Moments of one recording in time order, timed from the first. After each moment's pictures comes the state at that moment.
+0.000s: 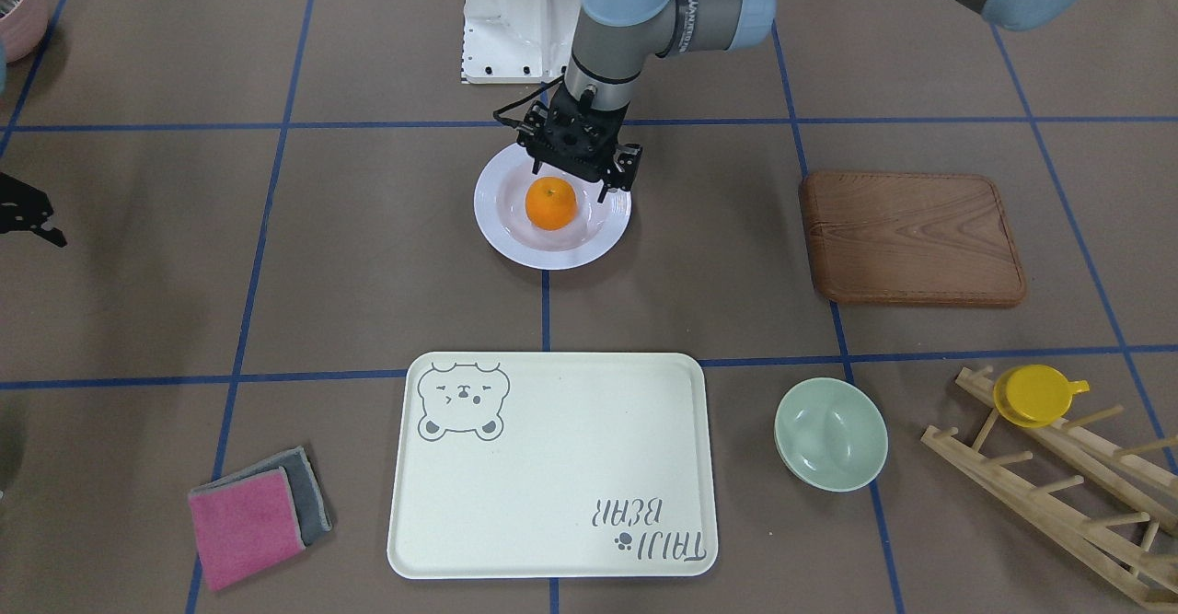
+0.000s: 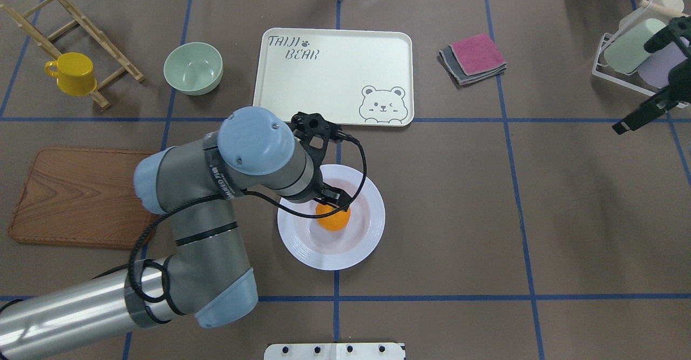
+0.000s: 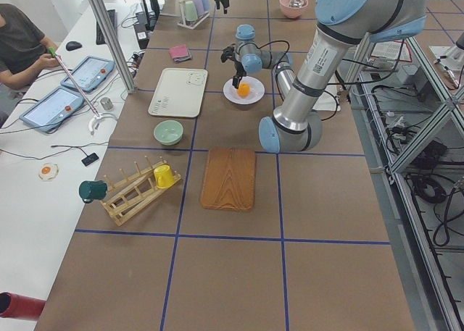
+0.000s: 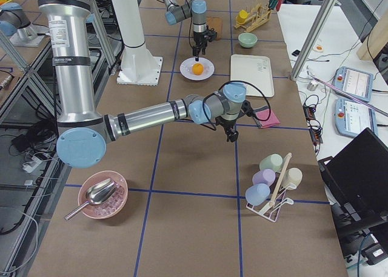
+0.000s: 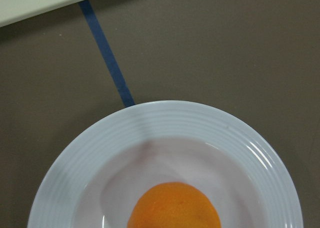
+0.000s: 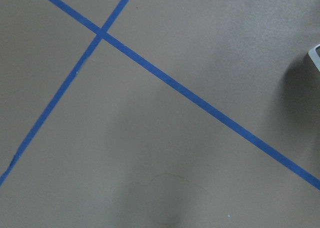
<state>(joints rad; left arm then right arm) -0.48 -2.24 -1.75 -1.69 -1.88 -0.88 1.17 -1.45 1.76 -1.42 2.40 0.04</state>
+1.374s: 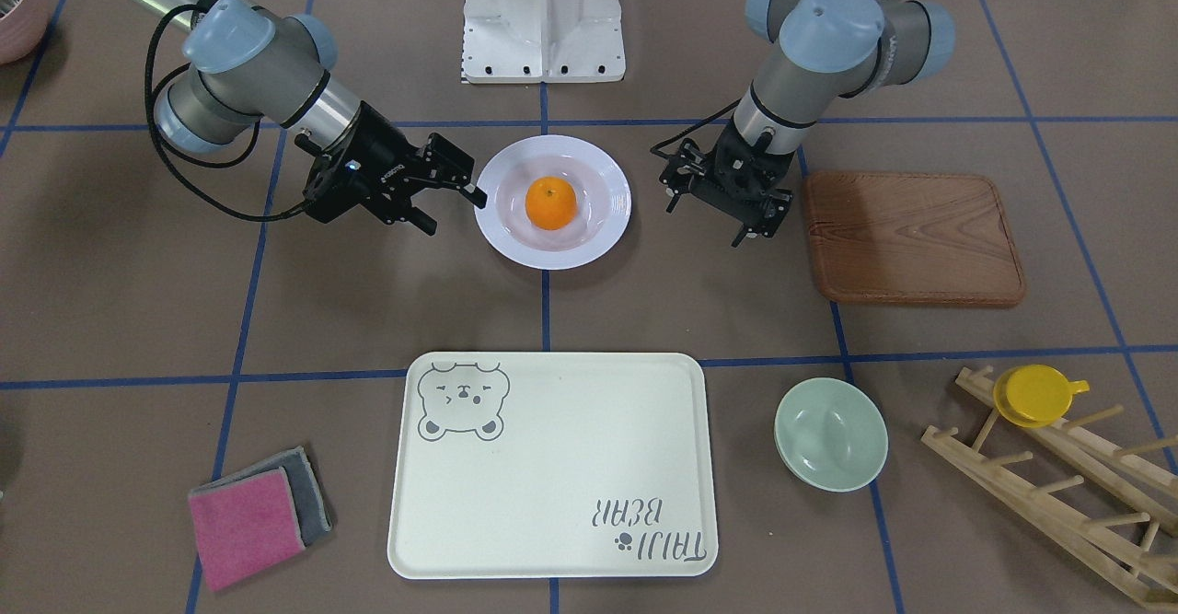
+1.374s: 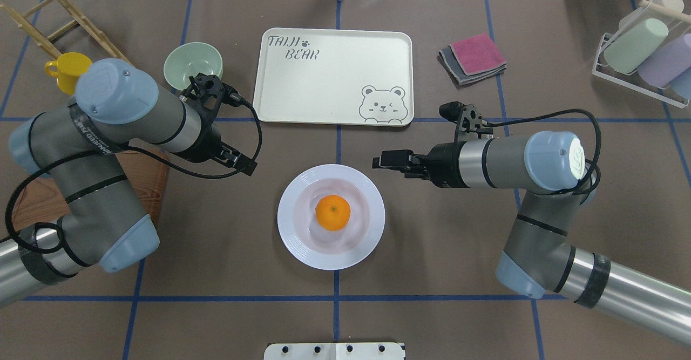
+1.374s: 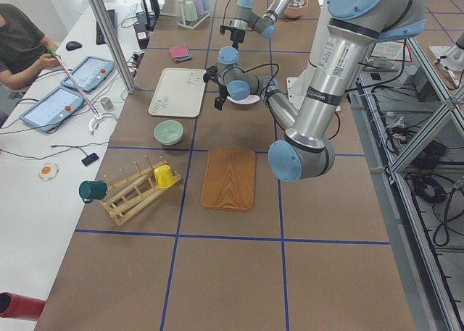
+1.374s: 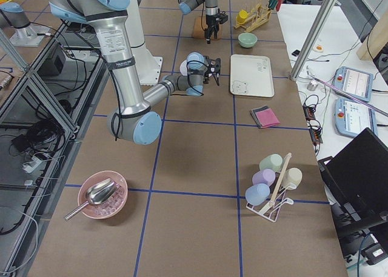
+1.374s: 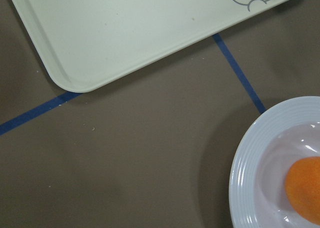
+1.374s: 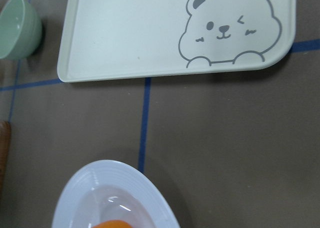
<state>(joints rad) -0.66 -1.99 -1.80 -1.86 -2.01 -0.70 0.52 -1.23 1.62 -0.42 1.80 1.57</state>
